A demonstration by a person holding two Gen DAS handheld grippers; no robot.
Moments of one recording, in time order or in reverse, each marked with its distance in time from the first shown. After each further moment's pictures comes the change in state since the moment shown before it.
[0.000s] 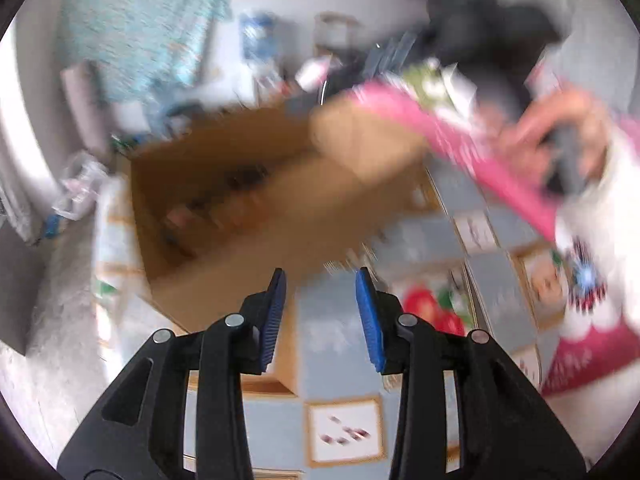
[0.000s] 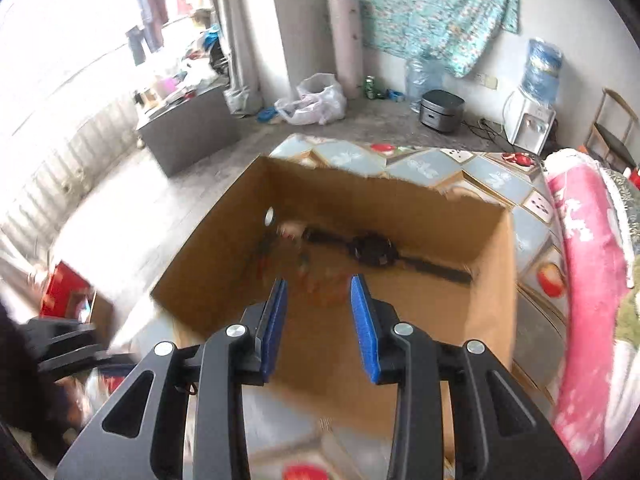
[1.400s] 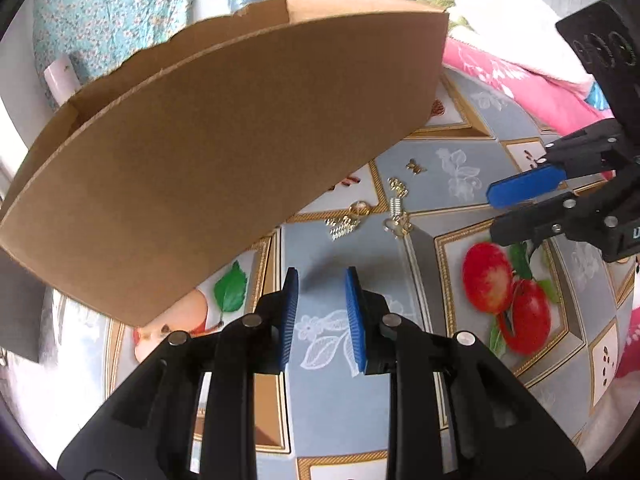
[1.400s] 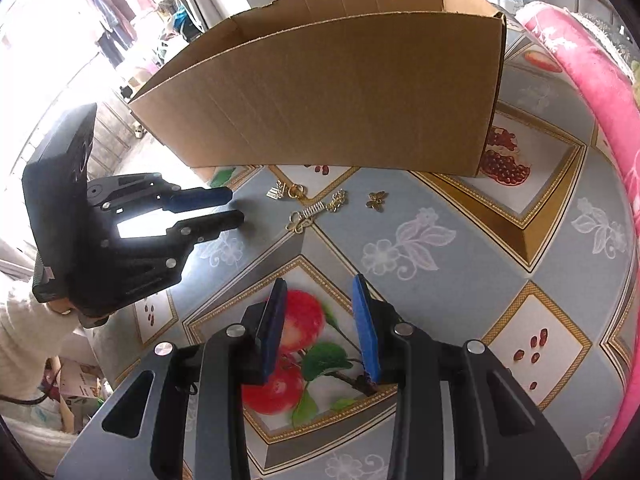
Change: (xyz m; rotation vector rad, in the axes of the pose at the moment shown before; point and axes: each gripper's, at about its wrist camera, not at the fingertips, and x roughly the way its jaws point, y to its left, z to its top) left arm 0.099 -0.006 -0.020 0.067 0.090 0.072; right arm 0.059 -0.034 -0.157 0.242 0.128 0.098
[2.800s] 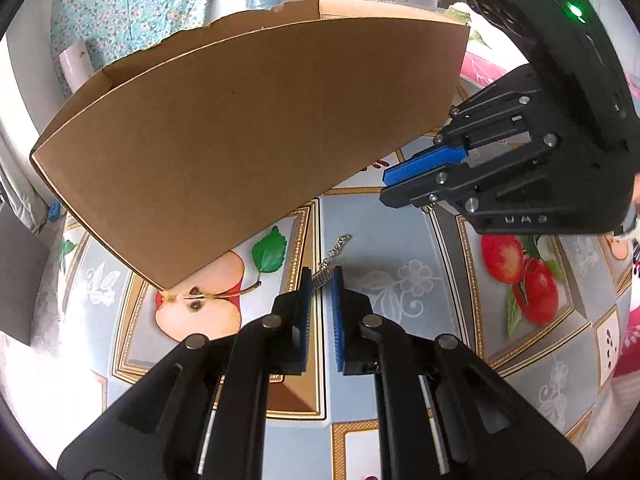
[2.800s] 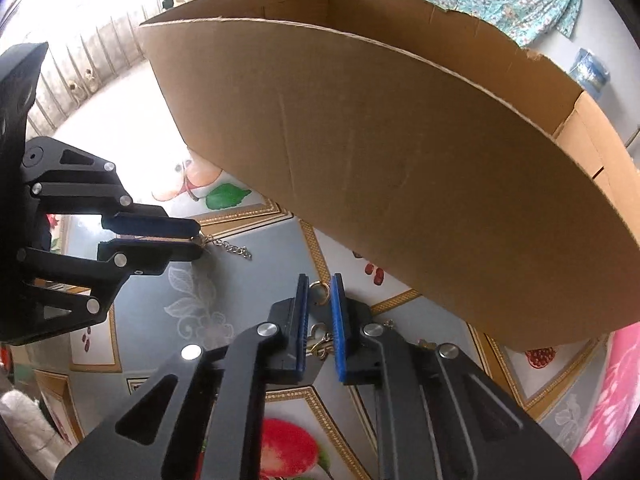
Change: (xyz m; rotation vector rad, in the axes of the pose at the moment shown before) left arm -0.019 0.020 -0.030 -0.073 -0.024 0.003; right arm 0.063 0.081 0.049 -0.434 0.038 -0.188
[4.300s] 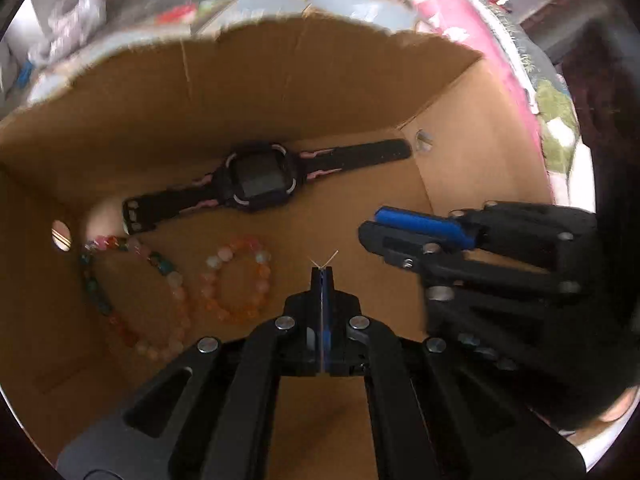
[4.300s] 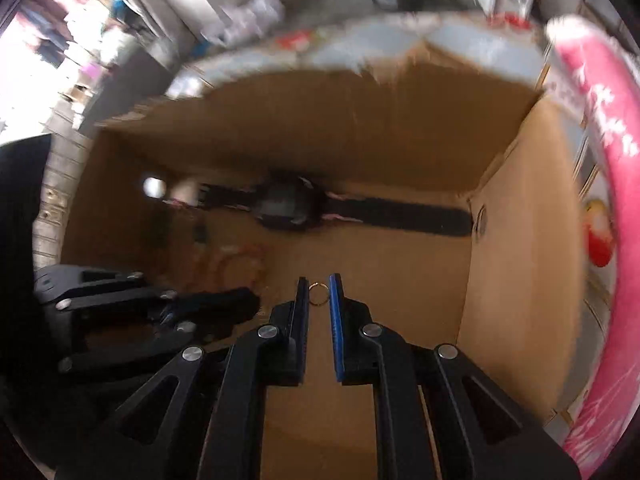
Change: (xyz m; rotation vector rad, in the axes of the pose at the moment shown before) left arm 0.110 0.108 0.197 -0.463 0.413 -0.194; right arm 0.064 -0.170 0.125 0.504 0.298 0.132
